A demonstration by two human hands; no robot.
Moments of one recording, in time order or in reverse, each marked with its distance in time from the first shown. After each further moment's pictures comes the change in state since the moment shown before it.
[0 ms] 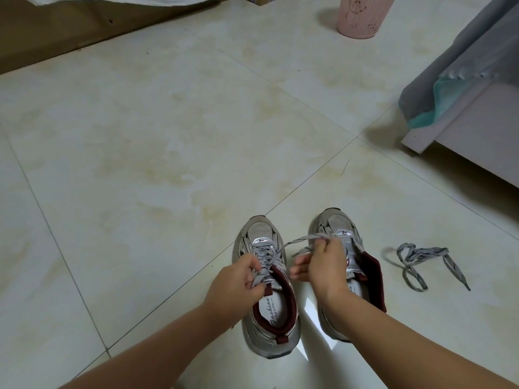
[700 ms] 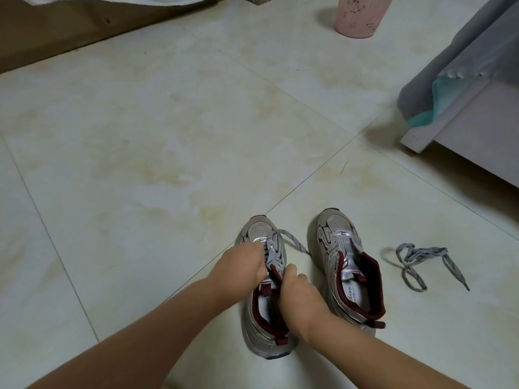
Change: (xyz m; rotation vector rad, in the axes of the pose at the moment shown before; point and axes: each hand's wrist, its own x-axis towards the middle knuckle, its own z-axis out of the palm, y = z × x) left_hand 0.030 0.037 -0.020 0.550 -0.153 0.142; right_hand -0.023 0.028 0.011 -1.239 -0.324 -0.147
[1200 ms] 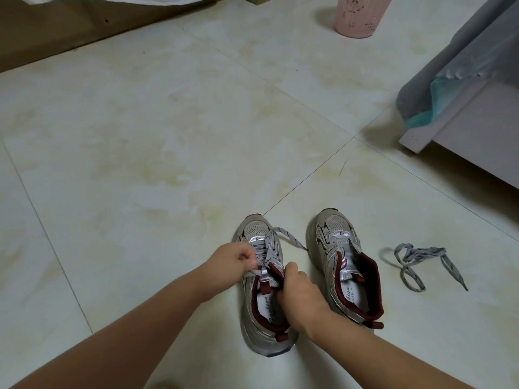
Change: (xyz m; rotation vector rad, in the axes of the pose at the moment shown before) left_hand 0.001 -0.024 0.001 -0.696 -0.093 -0.199; right_hand 0.006 0.008 0.000 0.154 0.004 -0.040
